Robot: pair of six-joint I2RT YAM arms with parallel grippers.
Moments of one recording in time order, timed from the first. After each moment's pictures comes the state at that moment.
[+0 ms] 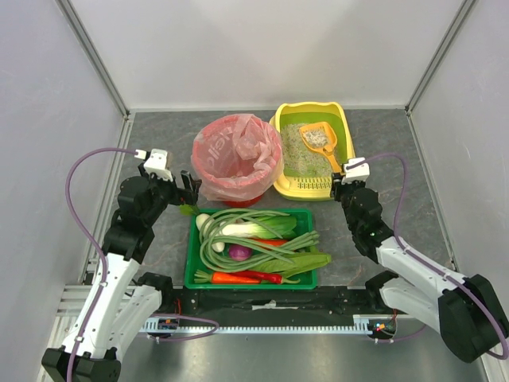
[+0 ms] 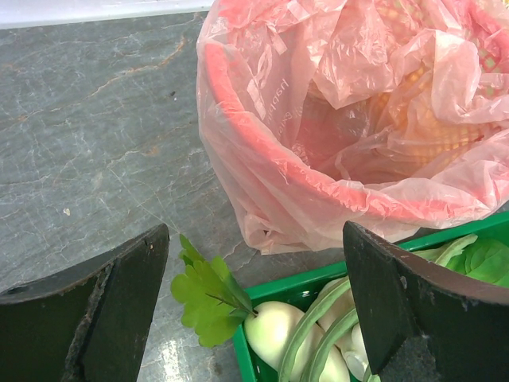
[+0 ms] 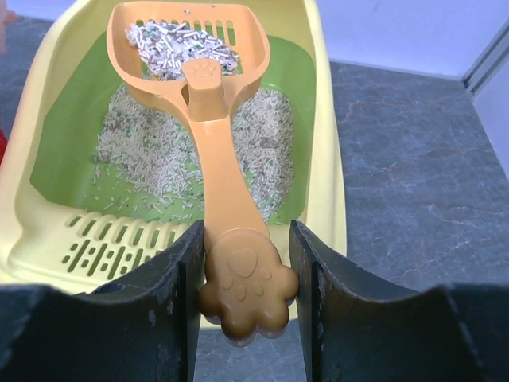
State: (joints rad) left arm -0.21 0.68 0.71 -0.28 0.11 -0.08; right arm 0.47 0.98 0.37 0.54 0.41 -0.07
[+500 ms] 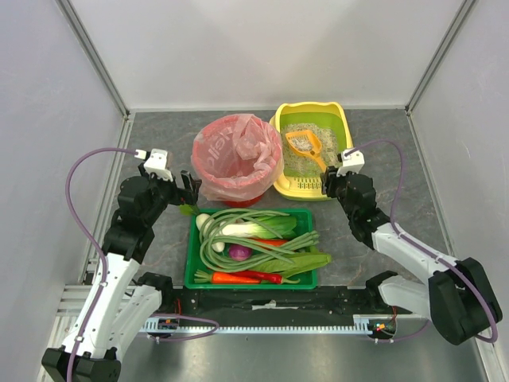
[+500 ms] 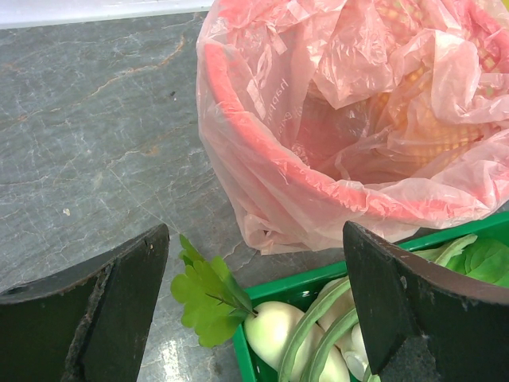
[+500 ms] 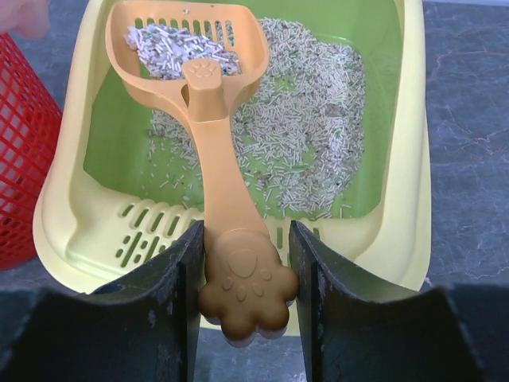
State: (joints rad) left arm -0.21 0.68 0.71 -0.28 0.11 -0.08; right arm 0.41 1.12 0.46 0.43 0.22 0.10
